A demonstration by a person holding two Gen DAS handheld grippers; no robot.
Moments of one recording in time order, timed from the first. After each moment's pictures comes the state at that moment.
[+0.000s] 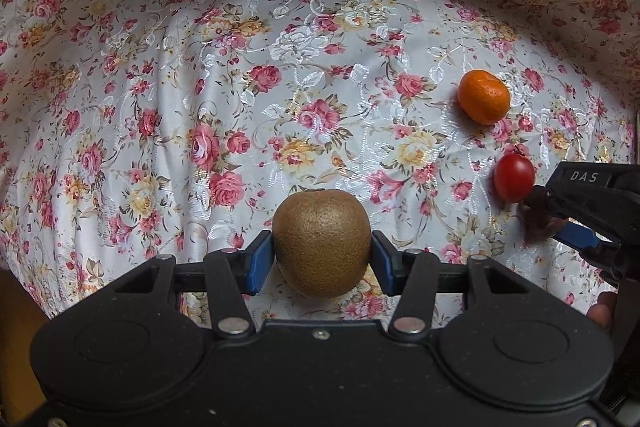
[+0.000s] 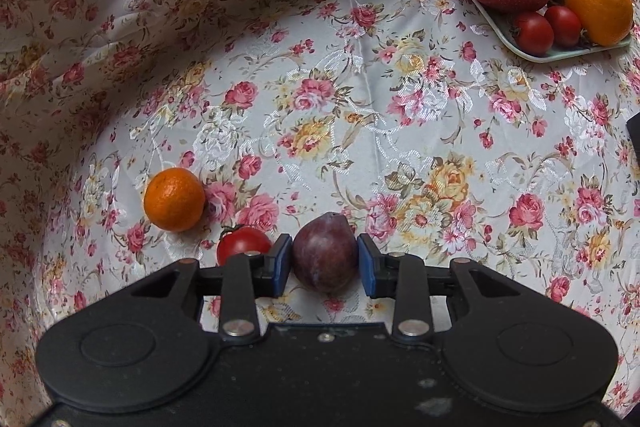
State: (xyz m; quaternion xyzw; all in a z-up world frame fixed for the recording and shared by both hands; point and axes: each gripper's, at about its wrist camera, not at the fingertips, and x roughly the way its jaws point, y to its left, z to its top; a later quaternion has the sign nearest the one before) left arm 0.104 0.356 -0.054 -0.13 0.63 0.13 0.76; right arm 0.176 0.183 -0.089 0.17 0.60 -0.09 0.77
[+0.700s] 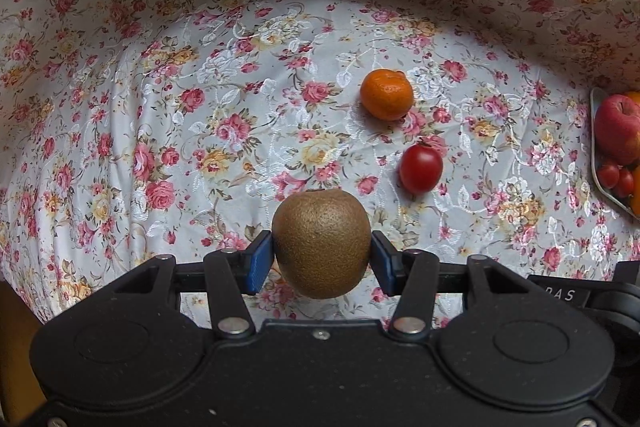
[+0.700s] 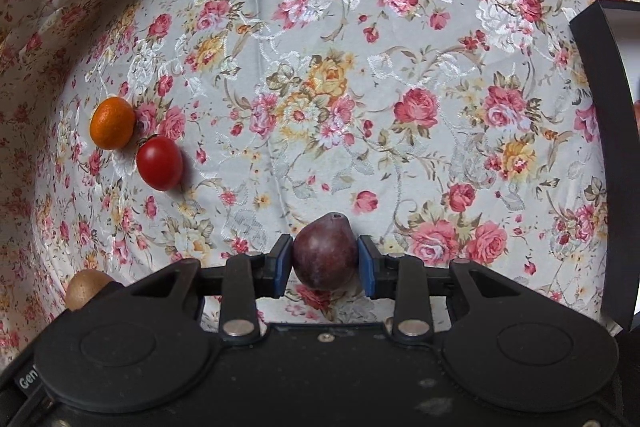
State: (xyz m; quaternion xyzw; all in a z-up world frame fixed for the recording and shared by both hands) left arm 0.113 0.293 -0.030 -0.10 0.62 0.10 0.77; right arm 0.134 0.103 -0.085 0.22 0.70 -0.08 0.67
